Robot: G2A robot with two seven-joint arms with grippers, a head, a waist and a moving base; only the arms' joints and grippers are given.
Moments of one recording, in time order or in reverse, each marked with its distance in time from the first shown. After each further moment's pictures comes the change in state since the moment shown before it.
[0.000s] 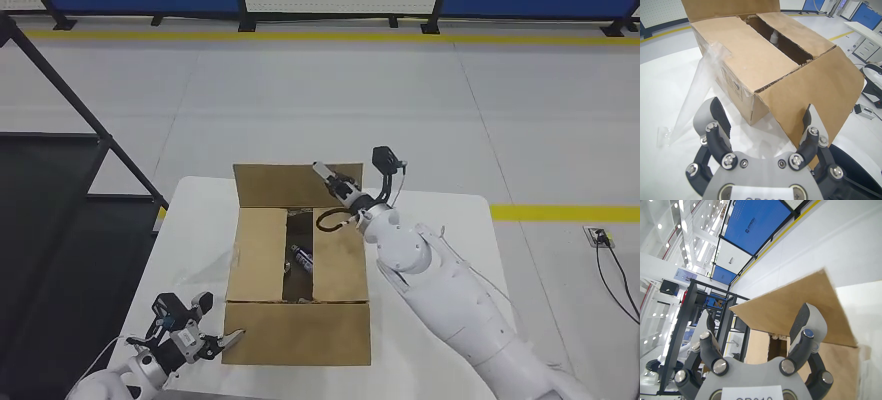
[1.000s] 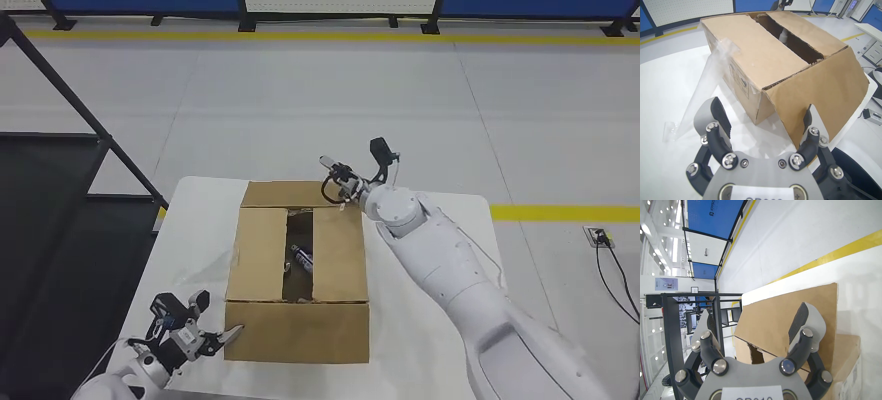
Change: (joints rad) left arm 0.005 0.007 0.015 0.009 0.009 0.089 0.054; right arm 0.330 -0.231 -0.081 0.747 0.214 -0.141 0.211
